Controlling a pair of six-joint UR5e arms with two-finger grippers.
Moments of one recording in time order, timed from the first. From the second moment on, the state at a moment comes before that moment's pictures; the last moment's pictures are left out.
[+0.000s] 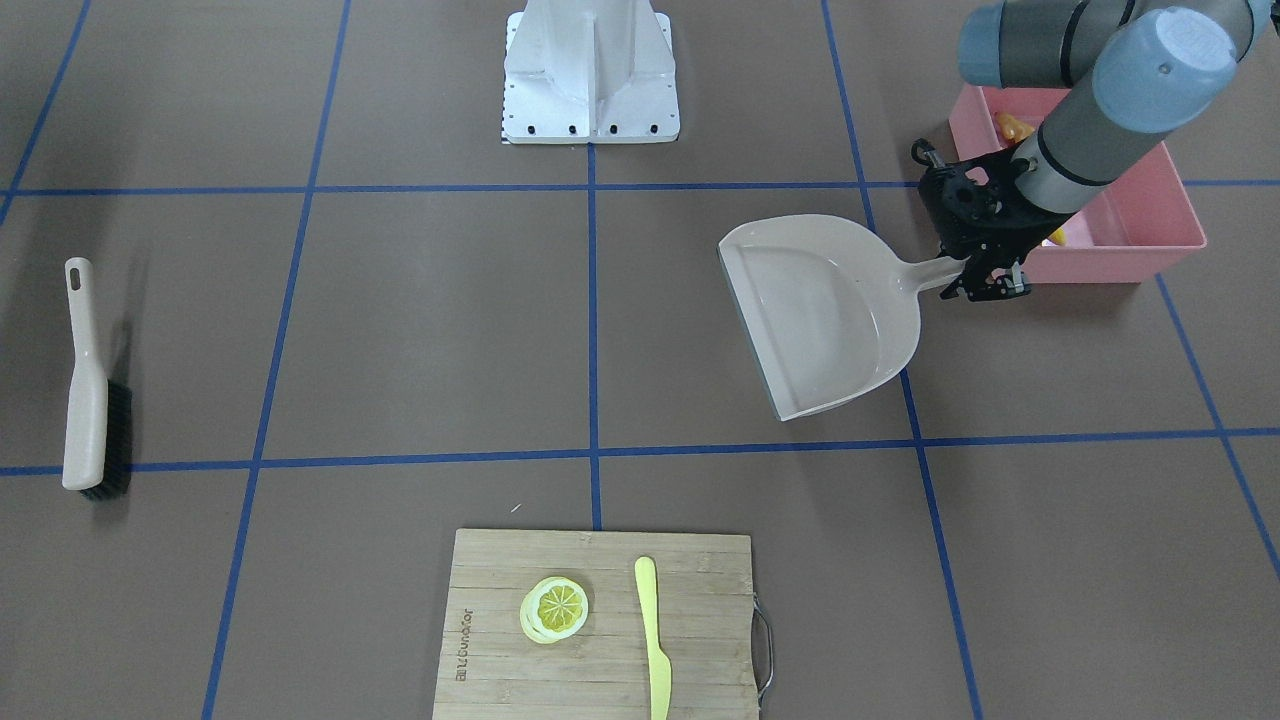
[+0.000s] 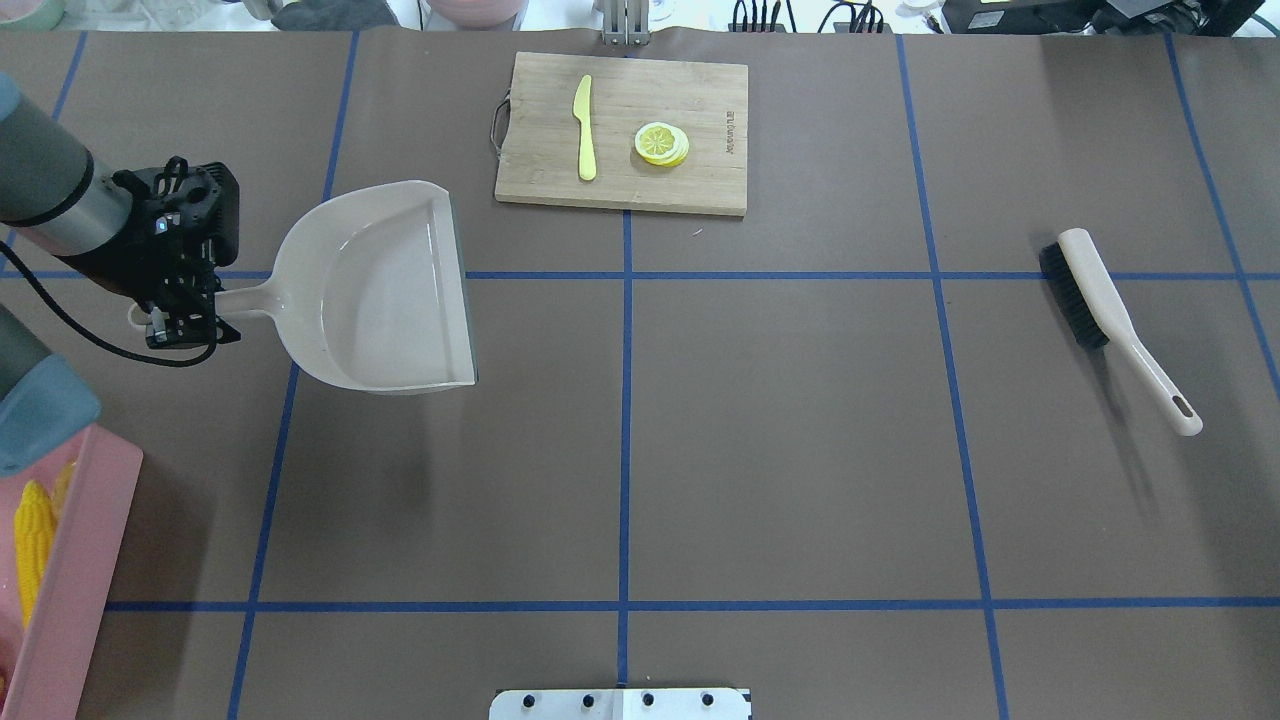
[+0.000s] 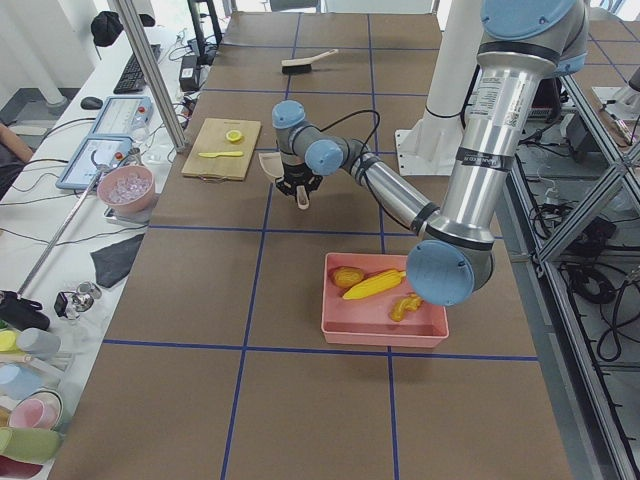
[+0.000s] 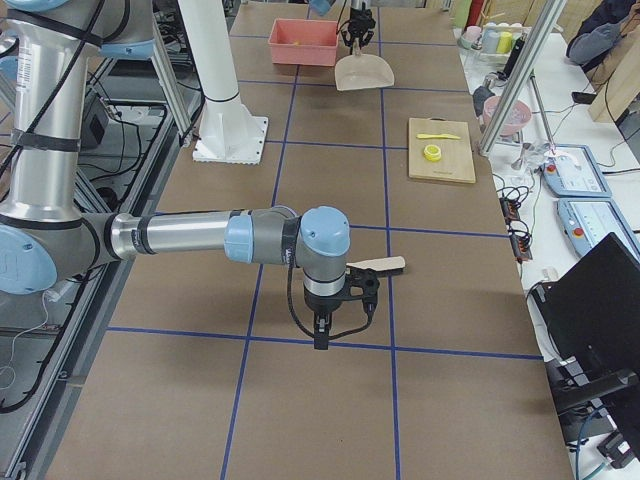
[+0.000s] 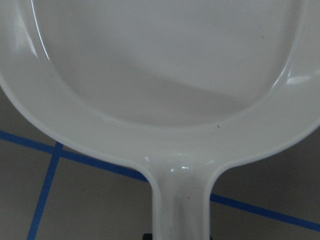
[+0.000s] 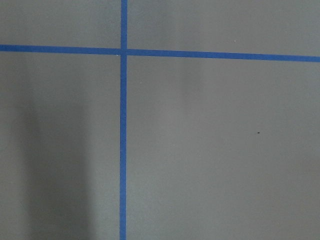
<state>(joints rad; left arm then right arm) -0.92 -1.83 -1.91 -1.56 -2.24 0.55 1.62 -1.76 1.88 -1.70 2.21 -0.04</state>
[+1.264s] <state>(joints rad) -0.77 -2.05 -1.66 -1.57 -2.19 0.61 1.62 -1.76 1.88 -1.70 2.21 -0.04</state>
